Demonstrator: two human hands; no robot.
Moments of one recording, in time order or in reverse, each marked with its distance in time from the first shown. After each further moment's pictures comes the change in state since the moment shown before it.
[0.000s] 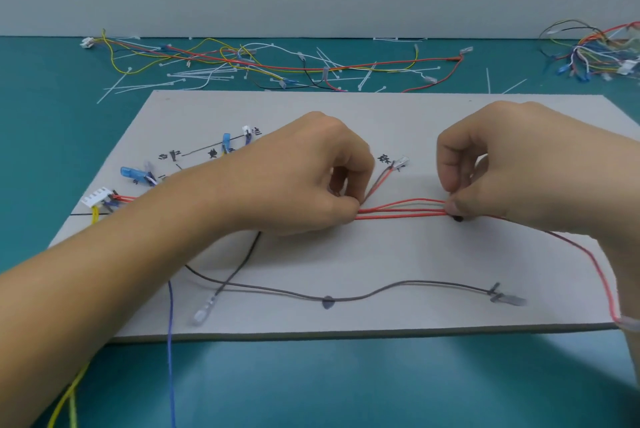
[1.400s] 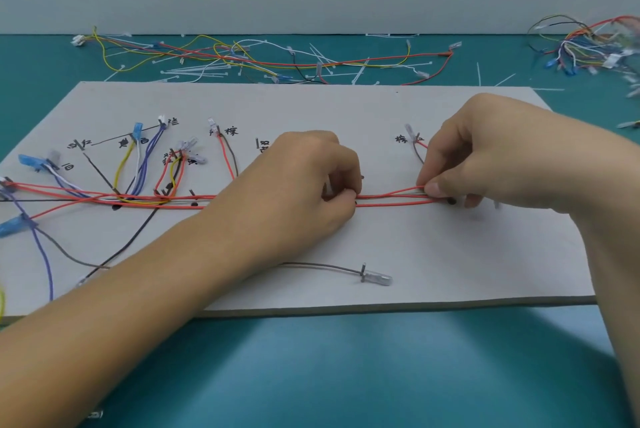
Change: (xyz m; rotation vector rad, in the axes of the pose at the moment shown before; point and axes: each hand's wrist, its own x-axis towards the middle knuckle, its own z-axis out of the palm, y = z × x) left_hand -0.018 0.006 0.033 -0.009 0.287 -0.162; right_hand 0.003 -0.002 0.001 0.177 -0.087 0.074
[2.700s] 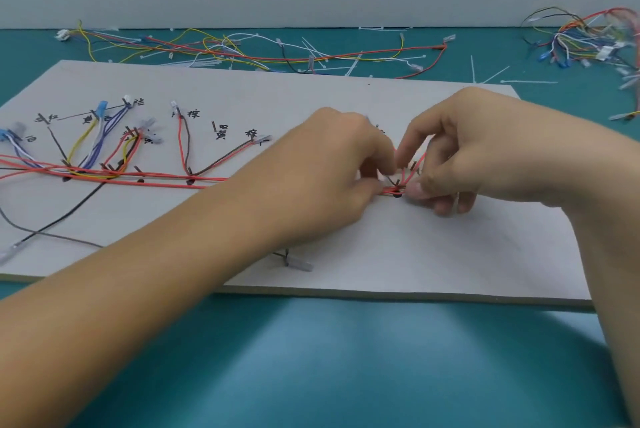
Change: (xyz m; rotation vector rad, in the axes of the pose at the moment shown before) left_hand 0.023 0.023 0.000 0.101 -0.076 0.126; right_hand 0.006 0.007 0.006 0.194 -0.097 -0.089
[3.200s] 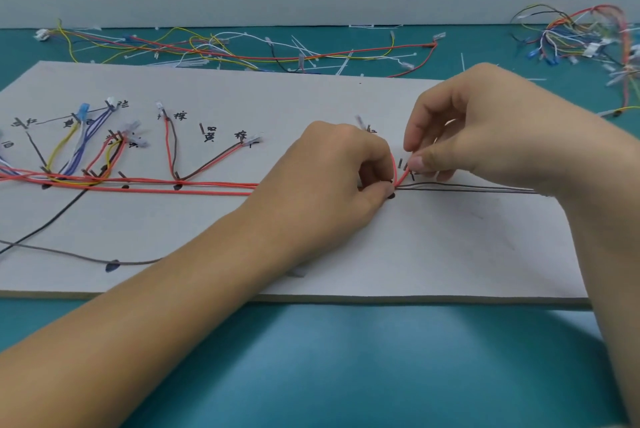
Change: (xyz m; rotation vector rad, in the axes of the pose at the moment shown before) left_hand 0.006 -0.007 0.029 -0.157 0.113 -0.036; right_hand 0.007 0.007 -0.006 -0.028 0.223 -0.049
